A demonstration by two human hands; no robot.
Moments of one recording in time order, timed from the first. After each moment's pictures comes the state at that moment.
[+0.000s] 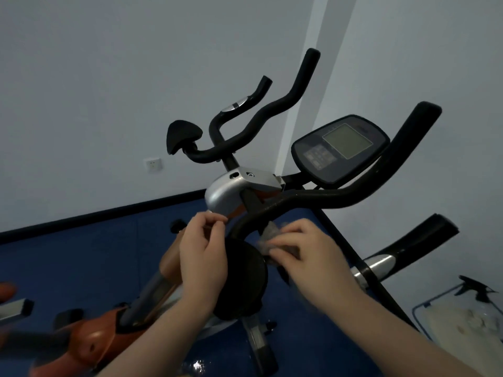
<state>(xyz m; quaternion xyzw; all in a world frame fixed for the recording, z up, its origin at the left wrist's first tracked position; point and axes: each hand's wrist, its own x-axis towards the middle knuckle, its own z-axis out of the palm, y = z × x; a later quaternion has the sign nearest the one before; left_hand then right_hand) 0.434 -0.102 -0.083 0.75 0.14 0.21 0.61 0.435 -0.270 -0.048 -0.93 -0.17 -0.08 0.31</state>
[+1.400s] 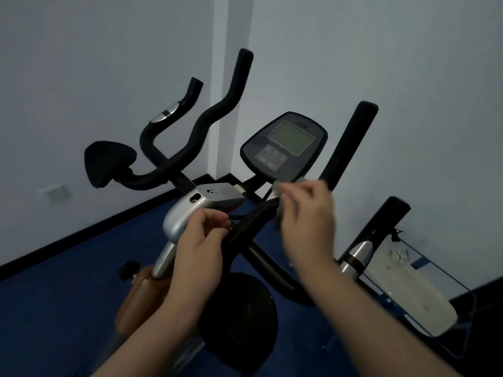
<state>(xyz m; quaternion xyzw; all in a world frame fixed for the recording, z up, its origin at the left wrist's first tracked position) 0.494 -0.087 -0.062 0.69 -0.02 -0.02 0.72 0.480 -0.238 -0.024 -0.90 0.14 -0.33 0.27</state>
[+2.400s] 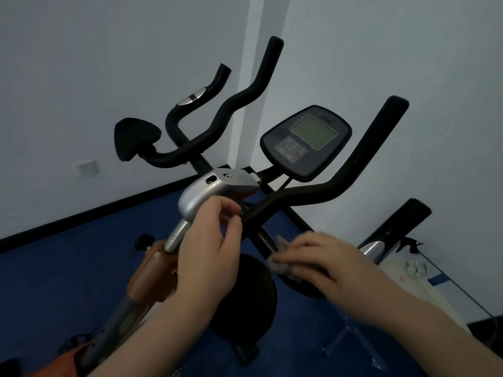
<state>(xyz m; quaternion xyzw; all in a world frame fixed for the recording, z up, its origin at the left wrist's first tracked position) 0.462 -0.088 -0.060 0.81 -0.06 0.12 0.57 0.416 -0.288 -0.019 -0.96 -0.21 0.01 0.18</state>
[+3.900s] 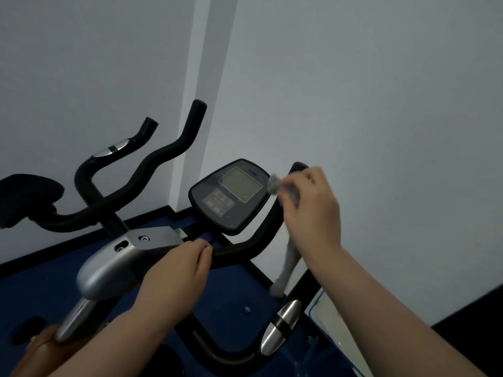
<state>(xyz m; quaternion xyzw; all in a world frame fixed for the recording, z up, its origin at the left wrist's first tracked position) 0.531 -0.156 -0.043 0.90 -0.19 0.03 0.39 0.512 -0.348 0.057 -0.92 0.07 -0.38 0.12</state>
